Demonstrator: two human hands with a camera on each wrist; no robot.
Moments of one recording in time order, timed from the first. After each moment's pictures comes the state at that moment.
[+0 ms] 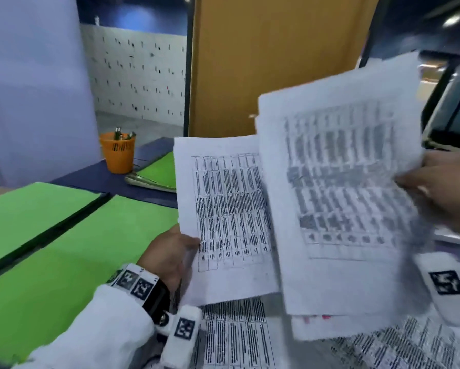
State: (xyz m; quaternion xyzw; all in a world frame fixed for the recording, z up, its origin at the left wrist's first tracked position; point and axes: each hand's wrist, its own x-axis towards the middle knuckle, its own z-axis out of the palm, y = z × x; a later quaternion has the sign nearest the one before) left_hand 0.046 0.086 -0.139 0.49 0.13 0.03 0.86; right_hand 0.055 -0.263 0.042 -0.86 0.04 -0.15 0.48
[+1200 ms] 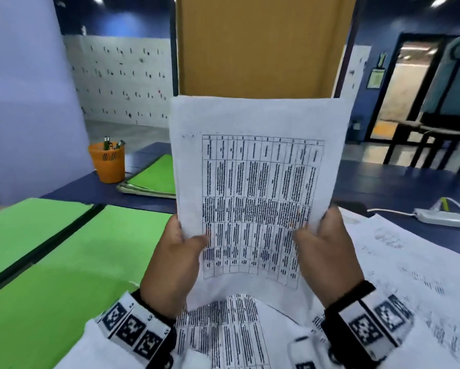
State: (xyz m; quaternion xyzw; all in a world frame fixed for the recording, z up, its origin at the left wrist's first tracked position) left_hand -0.006 0.046 -0.094 0.66 0.03 0.14 0.74; right_hand -0.002 -0.159 -0.056 -0.80 0.00 -0.20 0.56
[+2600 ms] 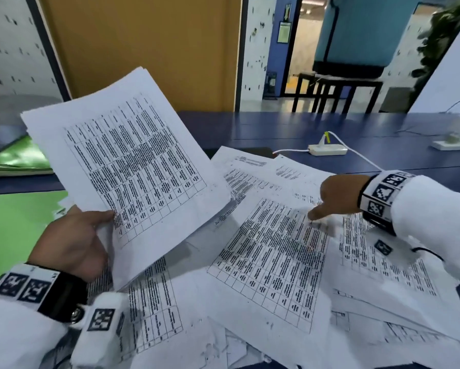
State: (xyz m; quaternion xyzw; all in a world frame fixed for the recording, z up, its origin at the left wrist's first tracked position) left_hand 0.046 0.032 -0.142 0.55 0.08 0.01 0.83; right_hand 0.016 -0.390 -0.063 -0.98 0.09 0.15 -0.13
